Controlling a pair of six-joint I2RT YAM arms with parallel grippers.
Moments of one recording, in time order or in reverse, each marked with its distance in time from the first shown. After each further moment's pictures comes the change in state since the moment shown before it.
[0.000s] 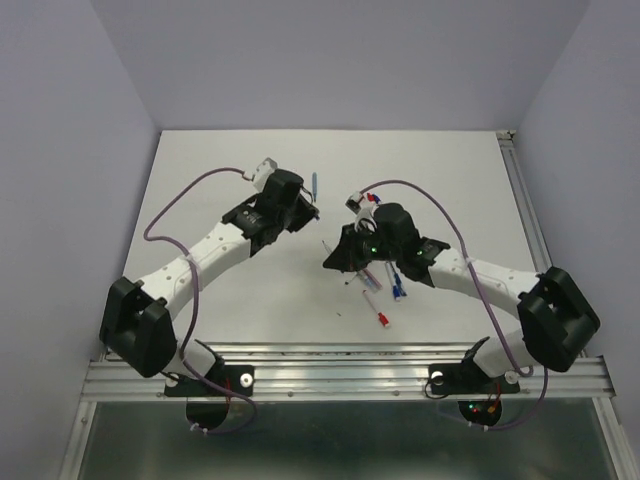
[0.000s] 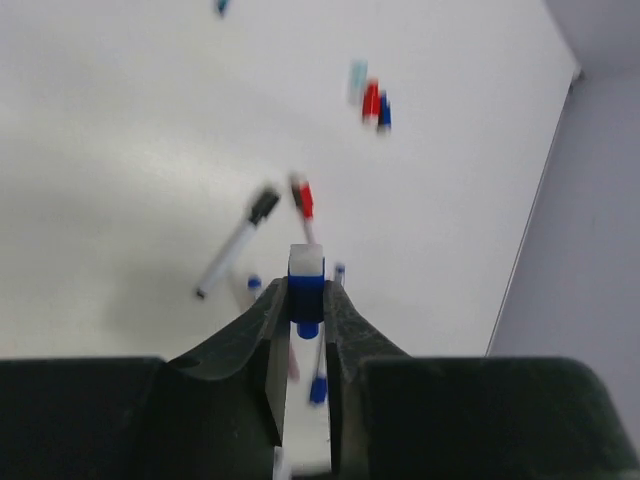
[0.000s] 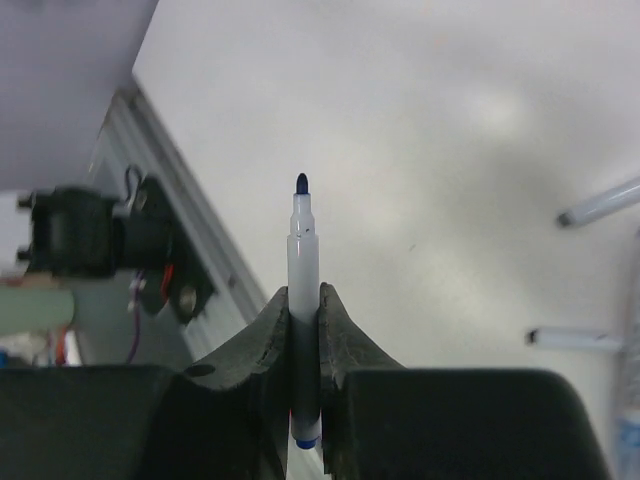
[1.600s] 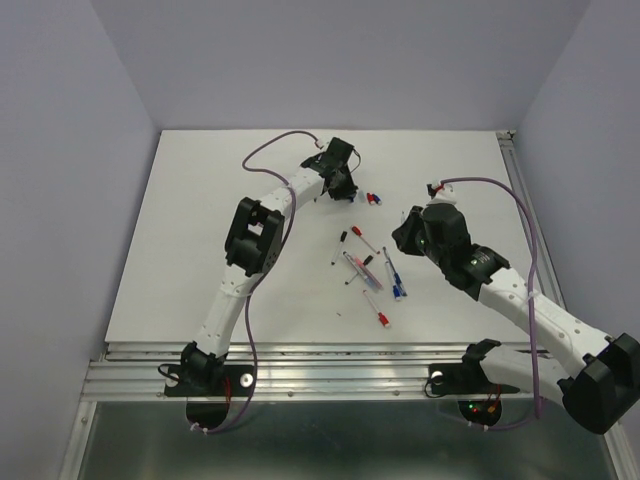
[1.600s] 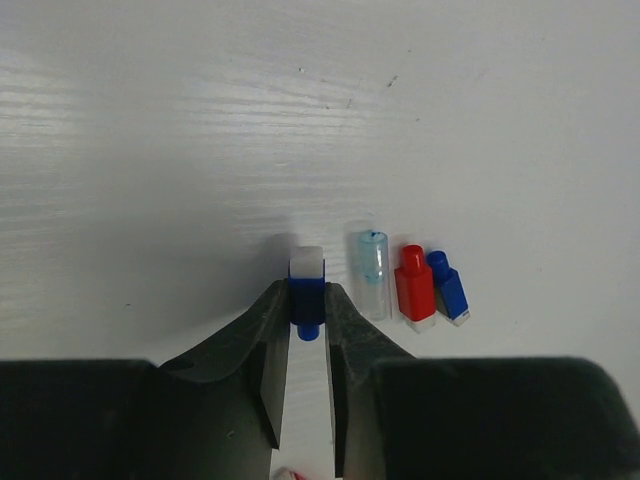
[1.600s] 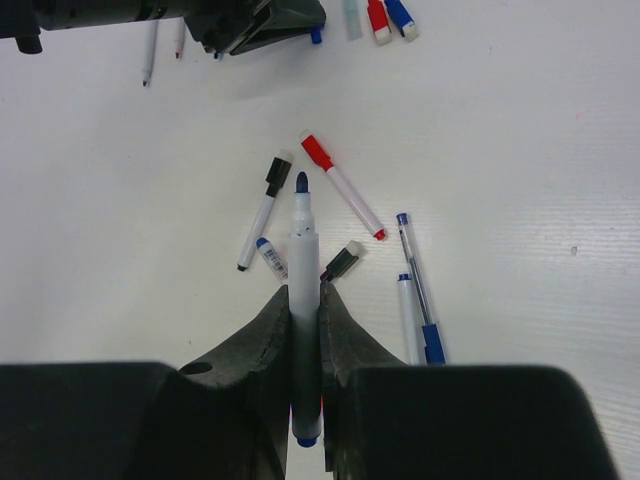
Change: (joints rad) left arm 0.089 1.119 1.067 -0.134 0.202 0.359; right arm -0.140 -0.409 -0.076 -0.392 0.684 0.042
